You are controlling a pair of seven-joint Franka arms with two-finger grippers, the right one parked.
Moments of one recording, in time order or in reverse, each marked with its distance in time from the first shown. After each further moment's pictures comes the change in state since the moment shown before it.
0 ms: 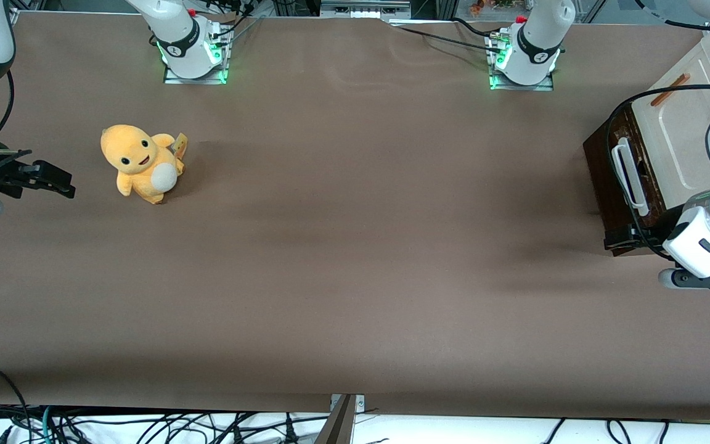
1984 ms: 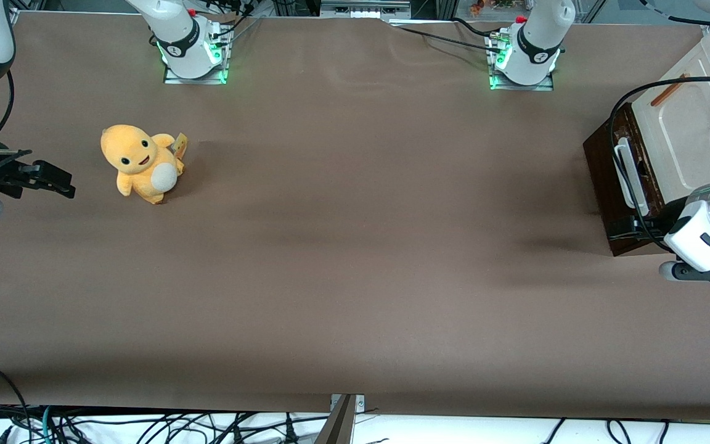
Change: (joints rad) arm 0.000 -0.011 0.002 0.002 0.038 -0.065 0.000
